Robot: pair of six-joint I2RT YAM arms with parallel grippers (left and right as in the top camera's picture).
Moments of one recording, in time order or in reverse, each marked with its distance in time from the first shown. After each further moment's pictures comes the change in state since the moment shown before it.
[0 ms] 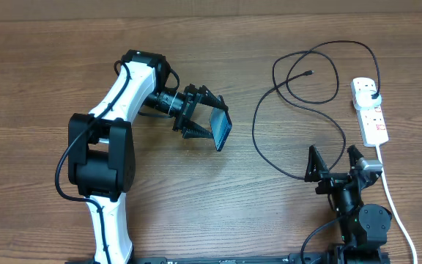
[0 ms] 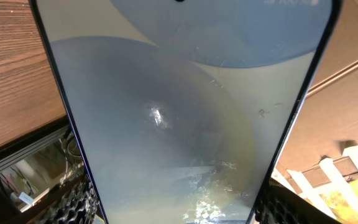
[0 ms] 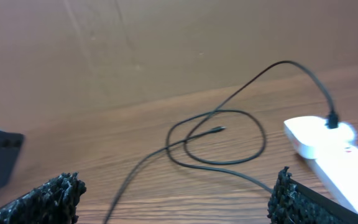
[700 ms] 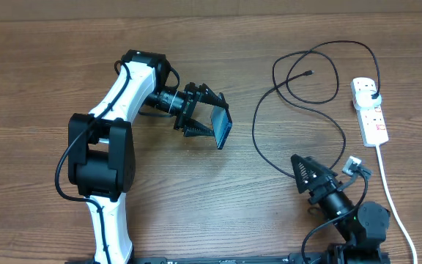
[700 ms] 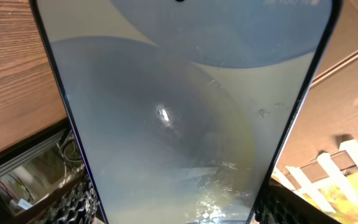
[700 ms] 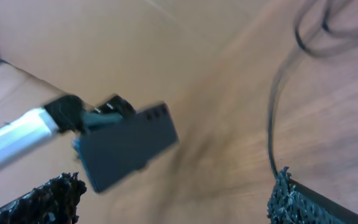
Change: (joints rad) left arm 0.000 0.000 0.000 0.032 0.022 0.000; right arm 0.000 0.008 0.008 -0.069 -0.430 0.711
